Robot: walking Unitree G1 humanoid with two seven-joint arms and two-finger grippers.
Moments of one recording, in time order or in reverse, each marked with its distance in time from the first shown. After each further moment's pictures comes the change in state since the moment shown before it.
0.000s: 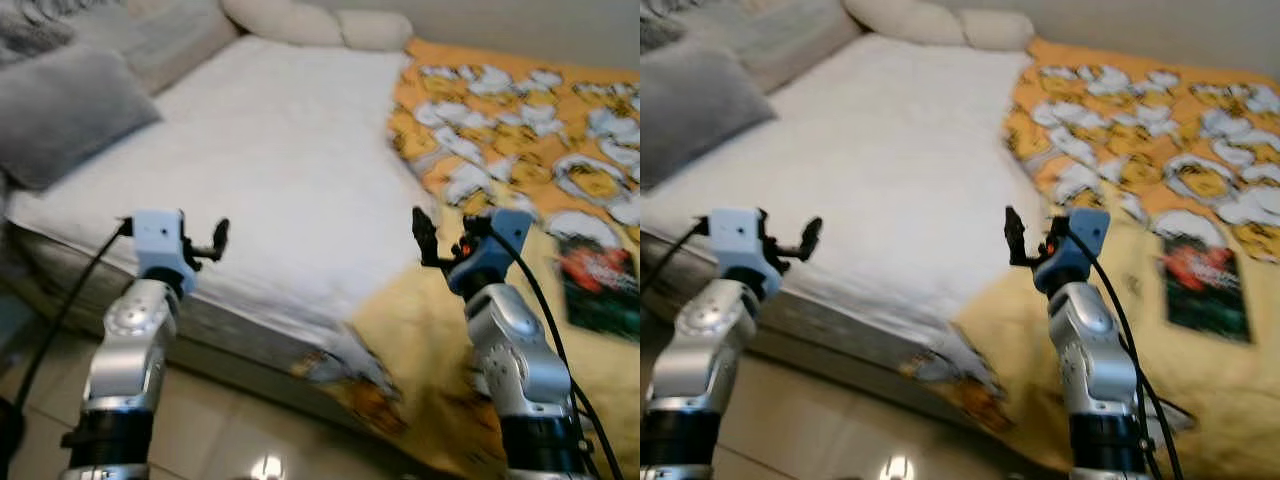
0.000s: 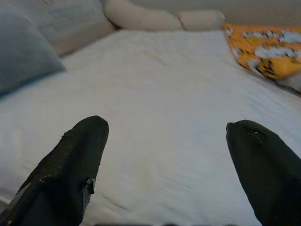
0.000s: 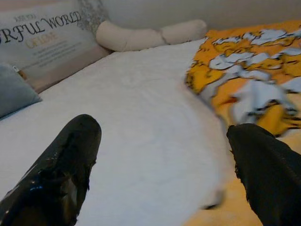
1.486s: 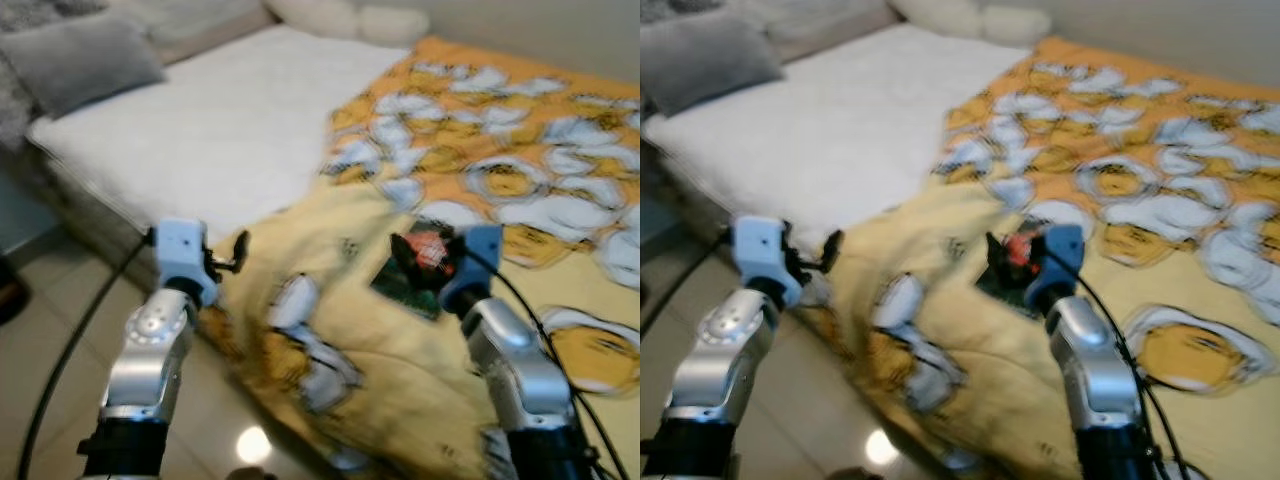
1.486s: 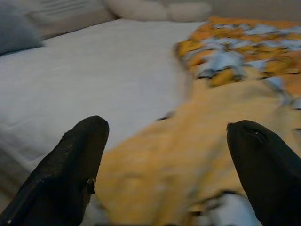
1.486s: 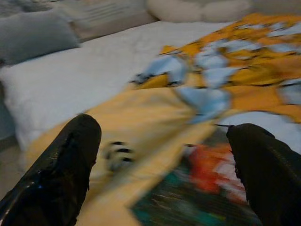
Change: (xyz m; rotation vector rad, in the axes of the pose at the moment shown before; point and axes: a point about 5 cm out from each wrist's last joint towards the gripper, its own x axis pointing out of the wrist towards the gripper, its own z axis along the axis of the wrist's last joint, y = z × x) left arm -0.003 -0.022 -0.008 -0.002 0.019 -0.079; right arm -0.008 0.004 -0.021 -0.103 0.107 0.130
